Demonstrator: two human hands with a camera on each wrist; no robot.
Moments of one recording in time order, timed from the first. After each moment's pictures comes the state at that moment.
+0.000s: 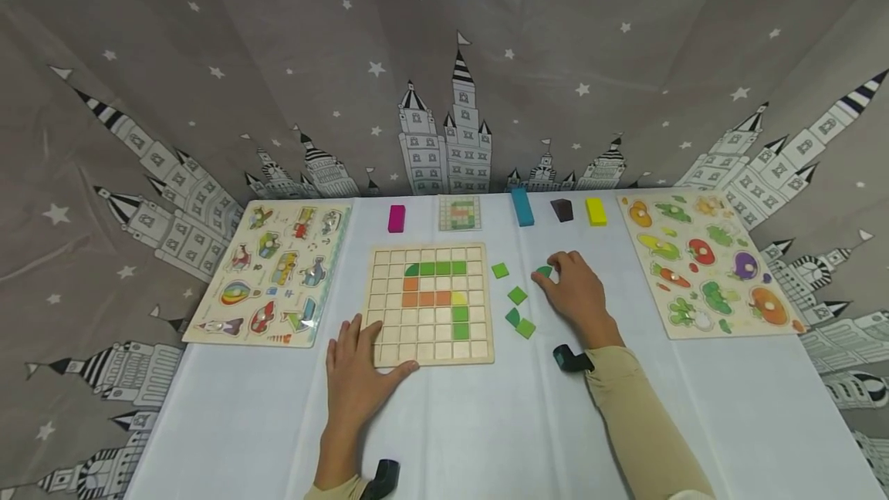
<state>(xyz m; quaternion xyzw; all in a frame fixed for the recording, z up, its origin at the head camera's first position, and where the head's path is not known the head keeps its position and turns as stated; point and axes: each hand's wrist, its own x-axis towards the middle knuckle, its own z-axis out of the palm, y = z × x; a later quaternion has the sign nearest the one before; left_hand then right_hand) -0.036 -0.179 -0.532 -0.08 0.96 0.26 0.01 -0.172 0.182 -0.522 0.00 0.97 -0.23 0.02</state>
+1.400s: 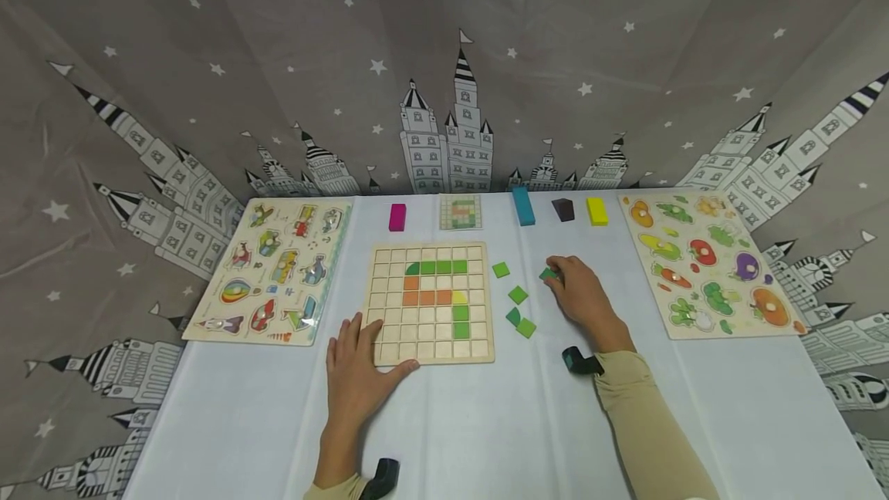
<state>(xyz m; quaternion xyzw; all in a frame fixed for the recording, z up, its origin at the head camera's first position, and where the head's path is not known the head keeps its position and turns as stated) -0.036 -0.180 -0.532 -0.08 0.96 0.26 0.02 -0.169 0.191 -0.521 -0.05 0.96 -0.27 0.04</state>
